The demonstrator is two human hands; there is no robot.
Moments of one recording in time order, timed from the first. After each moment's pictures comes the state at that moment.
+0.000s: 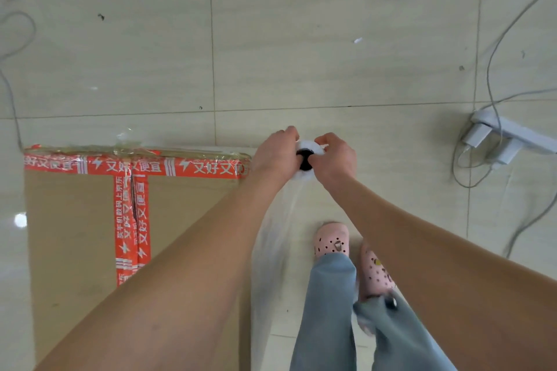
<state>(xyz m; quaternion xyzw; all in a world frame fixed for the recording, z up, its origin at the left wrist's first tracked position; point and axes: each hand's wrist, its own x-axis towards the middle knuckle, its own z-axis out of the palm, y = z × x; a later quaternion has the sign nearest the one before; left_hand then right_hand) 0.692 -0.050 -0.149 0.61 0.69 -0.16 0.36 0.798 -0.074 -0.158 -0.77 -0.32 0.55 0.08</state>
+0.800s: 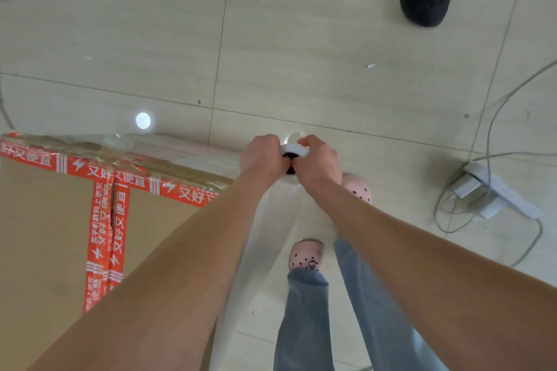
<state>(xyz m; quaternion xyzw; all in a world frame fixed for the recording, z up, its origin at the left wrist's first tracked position) 0.687 0.014 -0.158 0.49 0.77 -0.20 0.36 0.786 0.007 -0.161 -0.72 -0.43 0.54 -0.03</state>
